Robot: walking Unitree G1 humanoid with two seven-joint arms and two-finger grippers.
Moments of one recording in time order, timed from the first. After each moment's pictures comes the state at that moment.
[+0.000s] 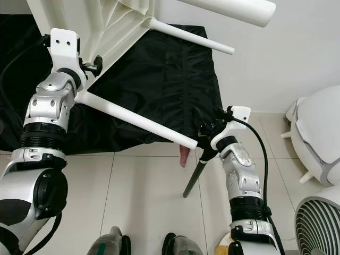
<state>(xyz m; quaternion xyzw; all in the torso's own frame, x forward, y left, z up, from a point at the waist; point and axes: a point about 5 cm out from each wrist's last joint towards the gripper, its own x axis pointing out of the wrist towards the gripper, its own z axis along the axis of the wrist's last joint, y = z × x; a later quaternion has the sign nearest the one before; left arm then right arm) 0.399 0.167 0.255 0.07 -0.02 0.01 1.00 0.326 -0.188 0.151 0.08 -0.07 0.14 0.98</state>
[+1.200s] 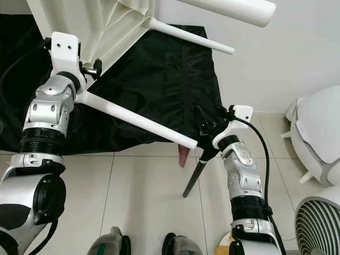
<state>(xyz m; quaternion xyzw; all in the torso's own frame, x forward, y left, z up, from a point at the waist) 0.390 0.170 0.247 0.09 -0.04 0.01 0.99 0.326 -0.192 0.153 0.05 -0.09 0.13 0.99</state>
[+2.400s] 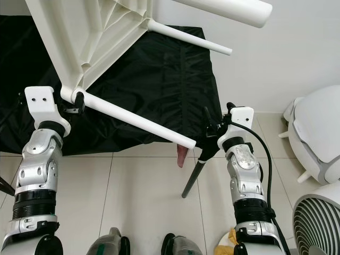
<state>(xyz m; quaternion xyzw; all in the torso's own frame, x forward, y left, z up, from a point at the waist) 0.326 0.203 0.177 0.02 -0.07 0.05 1.00 0.322 -0.202 0.151 -0.06 -0.11 0.06 0.99</state>
